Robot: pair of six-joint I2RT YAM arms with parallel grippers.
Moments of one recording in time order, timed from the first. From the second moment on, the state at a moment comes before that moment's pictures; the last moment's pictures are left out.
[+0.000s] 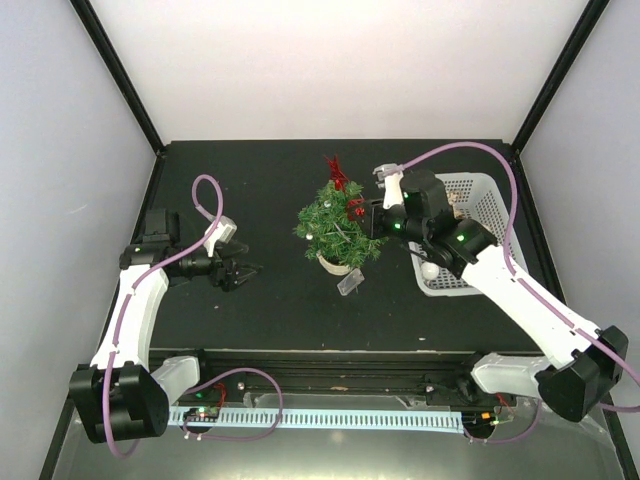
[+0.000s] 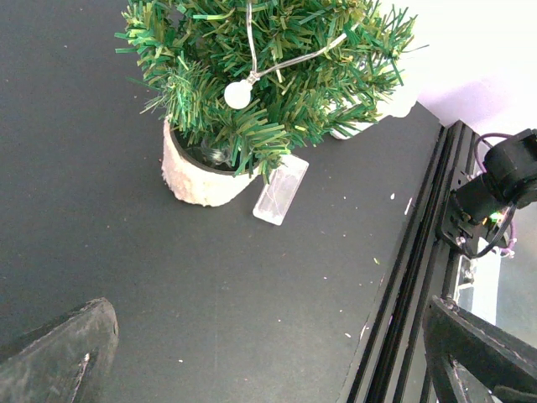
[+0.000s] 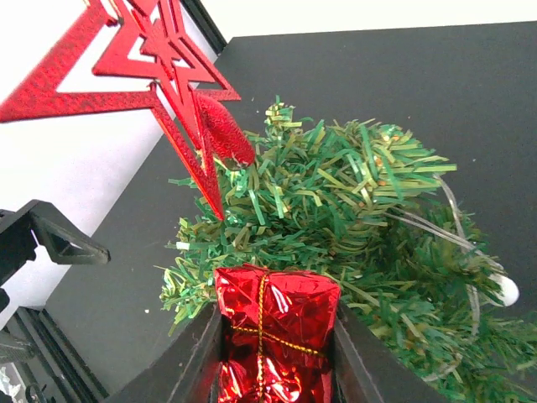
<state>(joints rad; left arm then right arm) 0.13 1.06 0.87 -0.94 1.08 0.61 0.65 1.22 1.19 -0.47 -0.17 0.42</state>
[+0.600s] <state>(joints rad) 0.13 1.06 0.87 -0.94 1.08 0.61 0.66 1.30 1.20 -0.44 -0.15 0.43</state>
